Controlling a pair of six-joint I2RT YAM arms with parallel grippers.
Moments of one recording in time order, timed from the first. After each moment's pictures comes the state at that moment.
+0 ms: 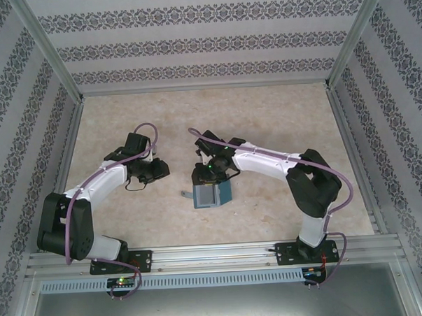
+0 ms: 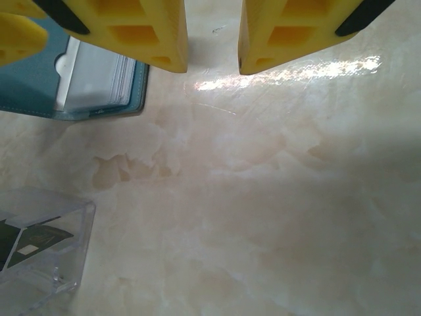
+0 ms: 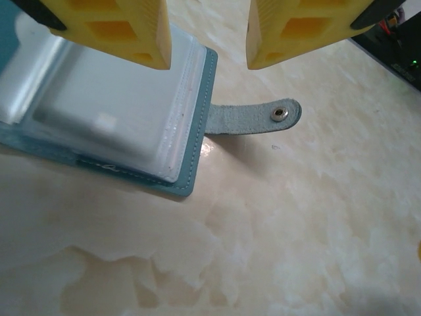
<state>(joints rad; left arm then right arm) -0.22 1.42 0.84 -0.55 0.35 -0.53 0.80 1.83 1.28 -0.63 -0.36 0.70</state>
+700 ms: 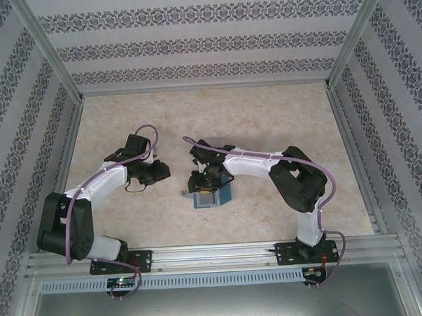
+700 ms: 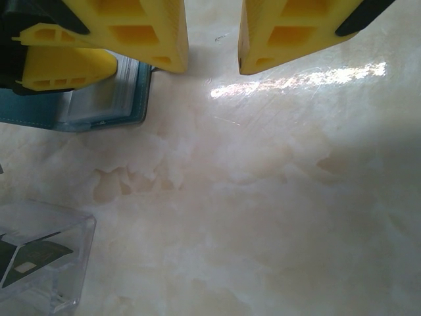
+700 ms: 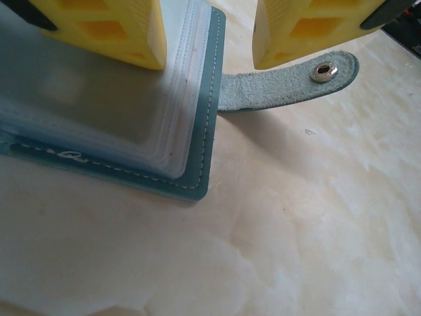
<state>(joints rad) -0.22 1.42 0.82 -0.55 0.38 -0.53 0.83 1.94 1.26 -0.57 -0.38 0.76</state>
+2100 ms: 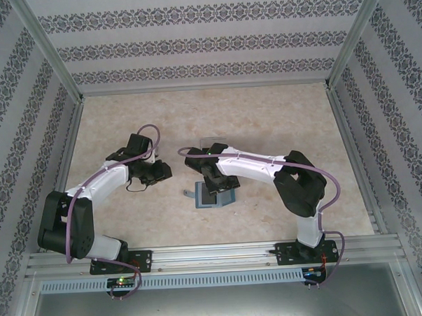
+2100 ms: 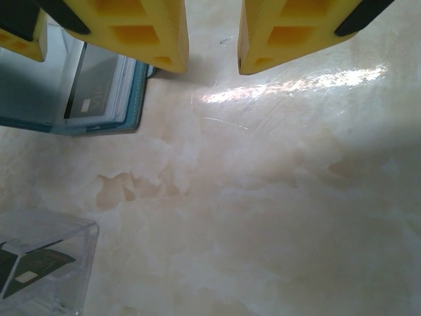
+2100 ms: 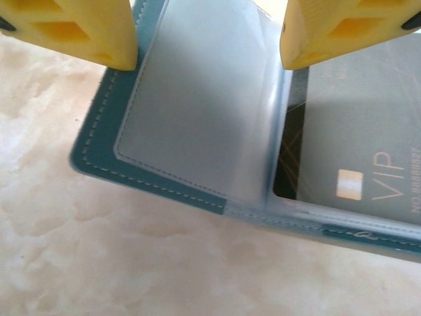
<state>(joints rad) -0.24 1.43 0.84 -0.56 0.38 -0.53 0.92 1.91 1.41 -1.12 0.18 0.73</state>
